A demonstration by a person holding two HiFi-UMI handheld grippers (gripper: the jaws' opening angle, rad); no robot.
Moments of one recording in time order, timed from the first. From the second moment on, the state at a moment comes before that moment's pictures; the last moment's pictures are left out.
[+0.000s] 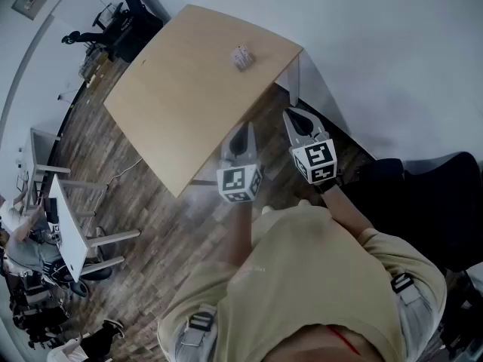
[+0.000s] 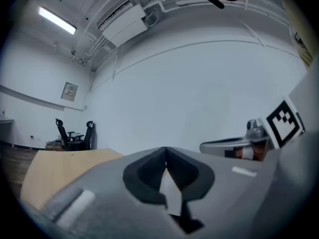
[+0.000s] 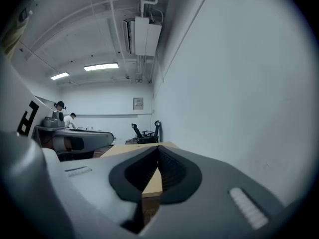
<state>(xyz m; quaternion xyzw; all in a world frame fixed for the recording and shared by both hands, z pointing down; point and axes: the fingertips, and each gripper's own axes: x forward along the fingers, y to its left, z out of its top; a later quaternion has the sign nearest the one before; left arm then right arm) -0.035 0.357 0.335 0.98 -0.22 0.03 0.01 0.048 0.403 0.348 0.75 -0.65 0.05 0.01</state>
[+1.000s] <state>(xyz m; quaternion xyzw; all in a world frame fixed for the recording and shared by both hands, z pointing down) 0.004 0.215 0.383 0.98 -0.19 0.04 0.03 0.071 0.263 0.395 0.76 -0.64 0.09 0.03</state>
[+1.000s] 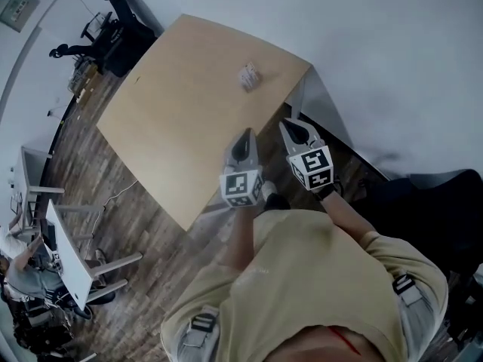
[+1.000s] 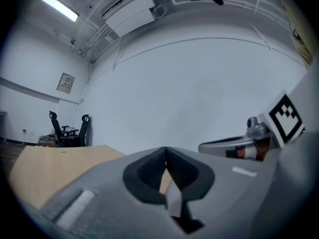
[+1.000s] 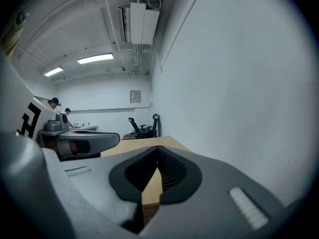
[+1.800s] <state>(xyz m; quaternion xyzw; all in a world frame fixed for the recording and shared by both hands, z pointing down) 0.047 0.053 0.437 0.98 -0.14 0.09 0.10 0.120 0.125 0.423 0.79 -0.59 0.15 0.07</state>
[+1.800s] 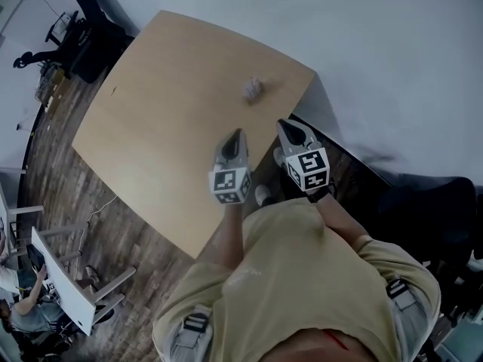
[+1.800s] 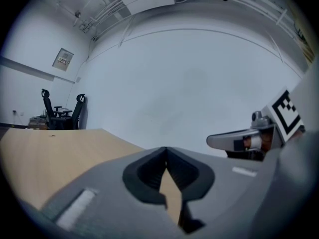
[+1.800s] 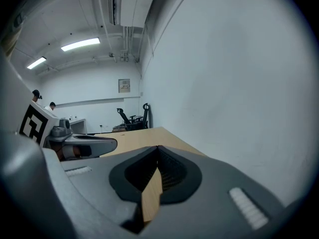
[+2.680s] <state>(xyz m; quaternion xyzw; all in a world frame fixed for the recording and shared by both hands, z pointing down) 0.148 -0.050 0.589 0.96 -0.10 0.25 0.11 0.237 0.040 0.547 0.76 -0.59 0.27 0.03</state>
